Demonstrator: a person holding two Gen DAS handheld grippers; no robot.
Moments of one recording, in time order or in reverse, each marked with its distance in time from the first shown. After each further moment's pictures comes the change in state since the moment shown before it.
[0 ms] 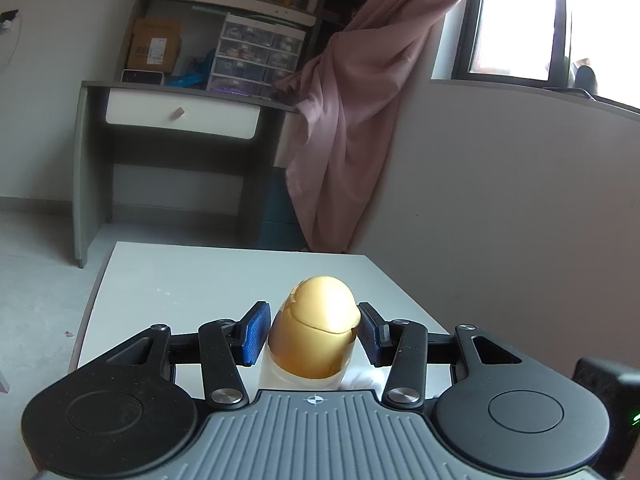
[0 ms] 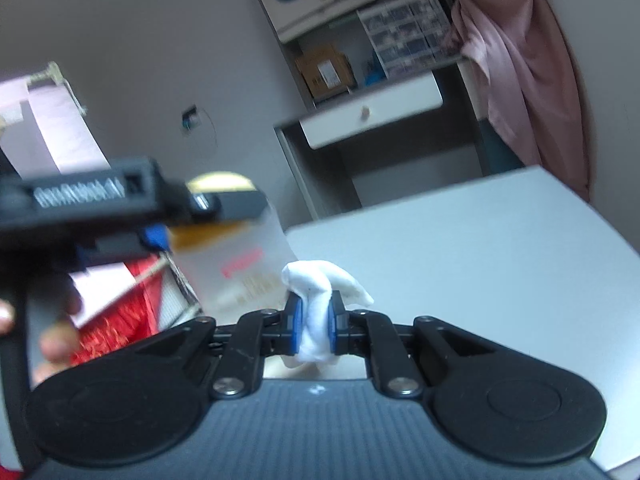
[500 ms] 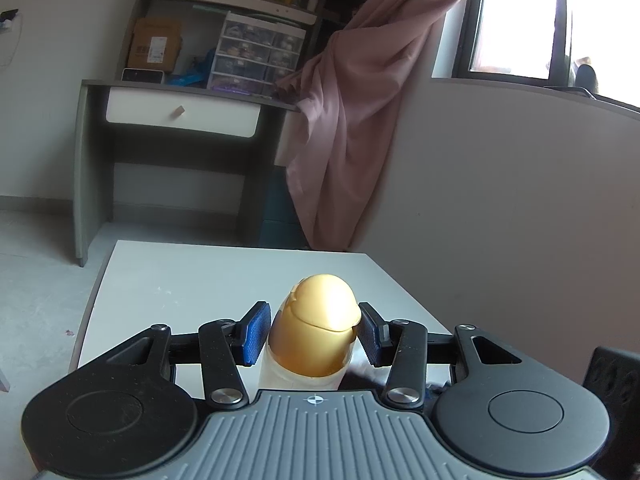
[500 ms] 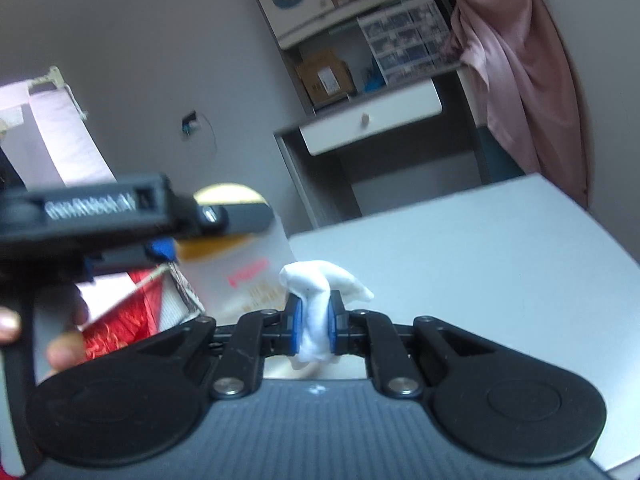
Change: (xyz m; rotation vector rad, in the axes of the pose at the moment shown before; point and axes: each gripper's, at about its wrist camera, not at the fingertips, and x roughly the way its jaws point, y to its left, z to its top) left arm -0.002 0.002 0.001 0.001 0.006 -0.001; right arm -0.010 0.012 0.007 -0.016 -0.067 0.010
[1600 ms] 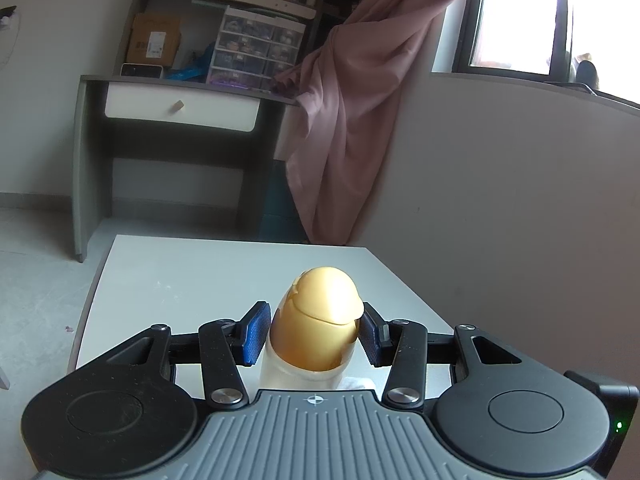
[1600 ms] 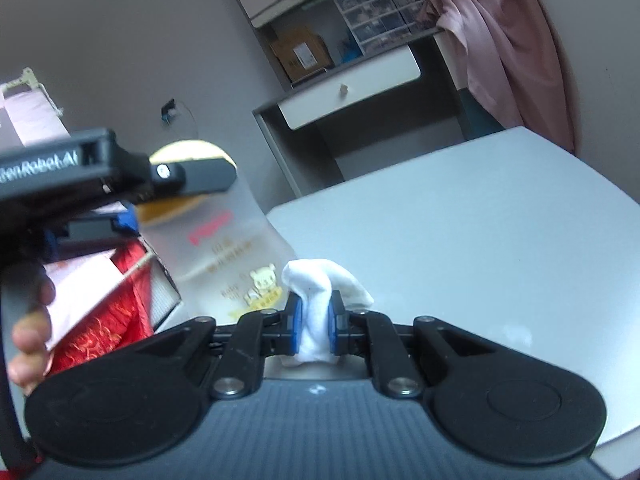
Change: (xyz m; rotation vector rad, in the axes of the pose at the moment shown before) left arm 0.003 0.006 -0.001 0.002 0.018 -0.006; right arm 0.015 -0.018 -0.022 0.084 0.087 -0.037
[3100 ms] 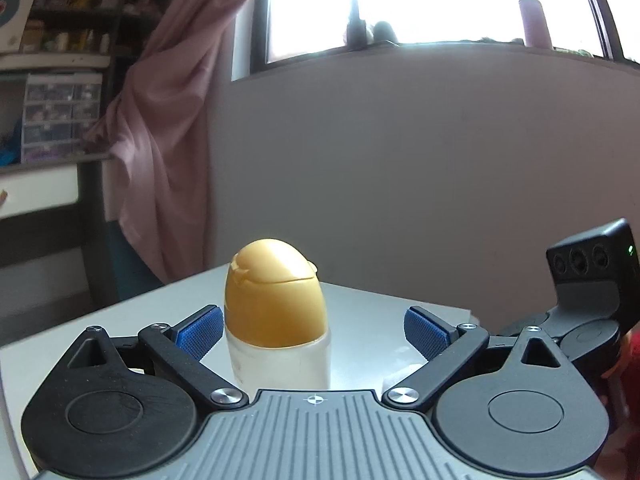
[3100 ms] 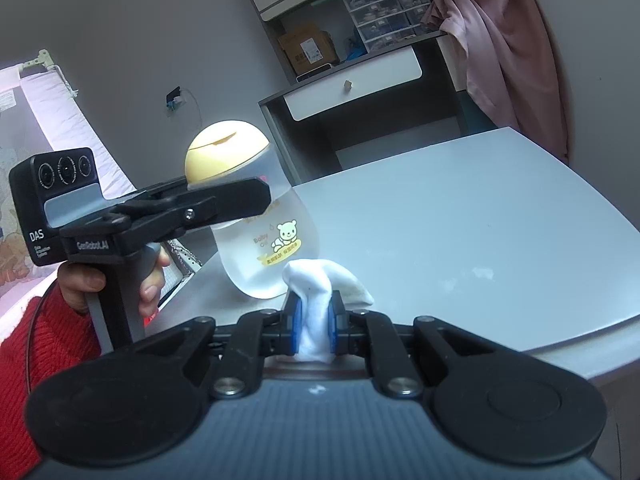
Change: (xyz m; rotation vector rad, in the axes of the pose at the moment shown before) left arm 0.029 0.040 -0.063 0.436 -0.100 -0.514; right arm -0.045 0.016 -0.019 -0.036 0.026 -0.016
